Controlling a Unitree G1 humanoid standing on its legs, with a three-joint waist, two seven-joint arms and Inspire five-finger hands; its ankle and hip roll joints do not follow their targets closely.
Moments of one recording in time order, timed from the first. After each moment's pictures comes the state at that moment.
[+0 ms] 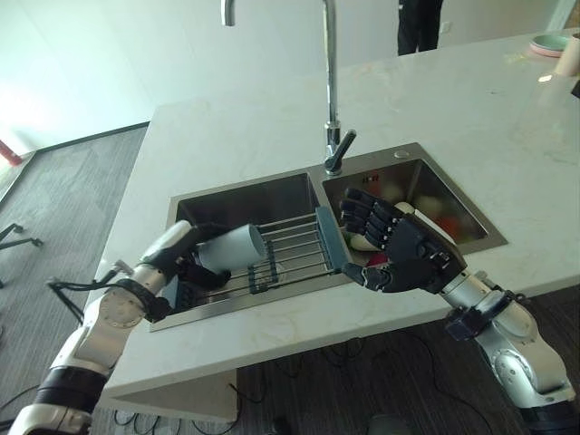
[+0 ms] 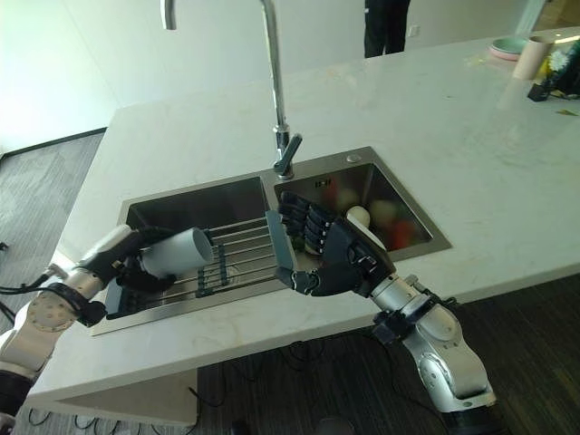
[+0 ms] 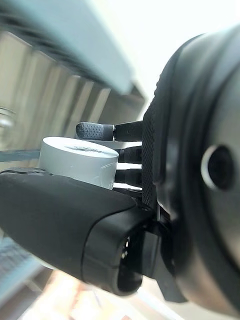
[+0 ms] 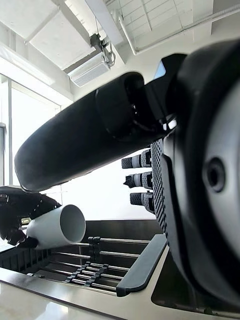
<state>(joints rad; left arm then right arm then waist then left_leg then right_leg) -0.16 0.83 0.00 0.23 0.08 -0.18 -0.14 -0.05 -0.58 0.05 -0.26 0.67 0.03 0.43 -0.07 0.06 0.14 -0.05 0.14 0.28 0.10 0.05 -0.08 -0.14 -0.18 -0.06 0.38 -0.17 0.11</state>
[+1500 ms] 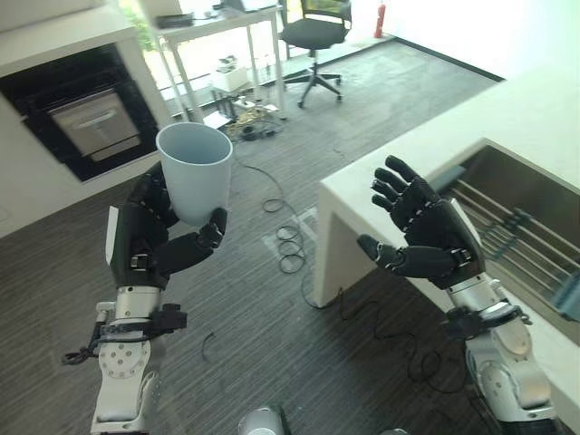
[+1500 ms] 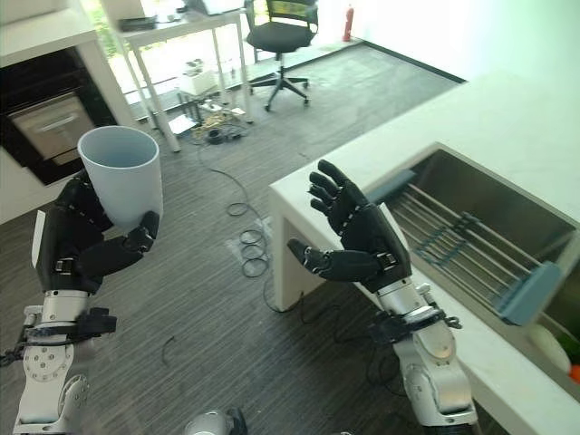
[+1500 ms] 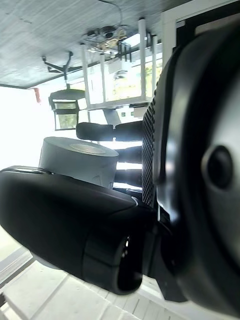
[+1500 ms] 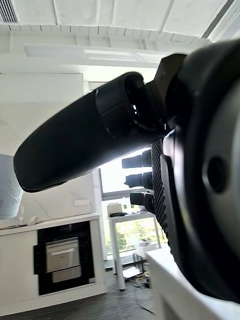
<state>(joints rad) 0.08 0.43 0.17 -0.18 -0.39 -0.33 0.03 0.01 -0.37 0.02 -0.31 0.59 -0.11 0.30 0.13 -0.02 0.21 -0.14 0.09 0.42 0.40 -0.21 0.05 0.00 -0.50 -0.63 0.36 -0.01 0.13</state>
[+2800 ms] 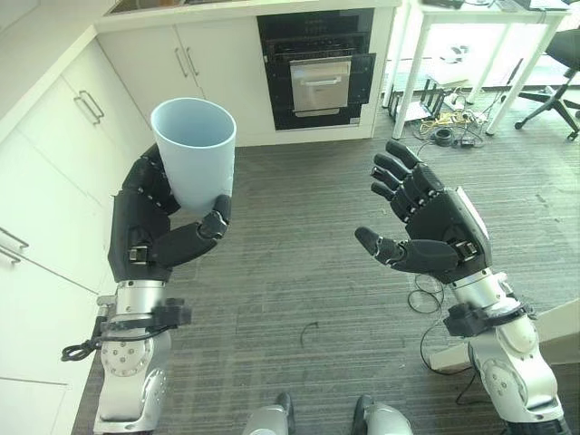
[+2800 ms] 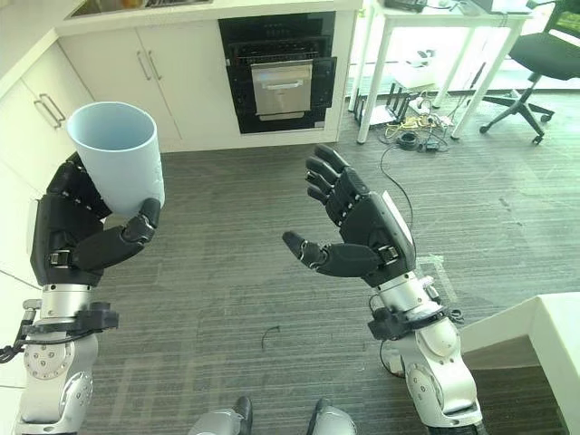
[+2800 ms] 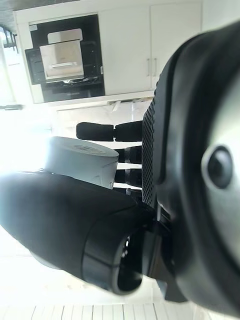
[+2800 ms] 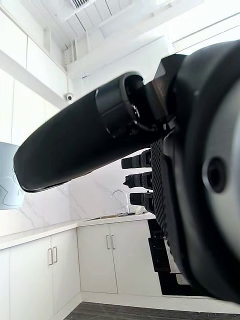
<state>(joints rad) 0.08 0.41 0.15 -0.28 -0.39 -0.31 0.06 0.01 -0.43 -0.01 -0.39 0.59 -0.09 0.26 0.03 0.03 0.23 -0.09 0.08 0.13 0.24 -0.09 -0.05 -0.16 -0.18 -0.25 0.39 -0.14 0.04</state>
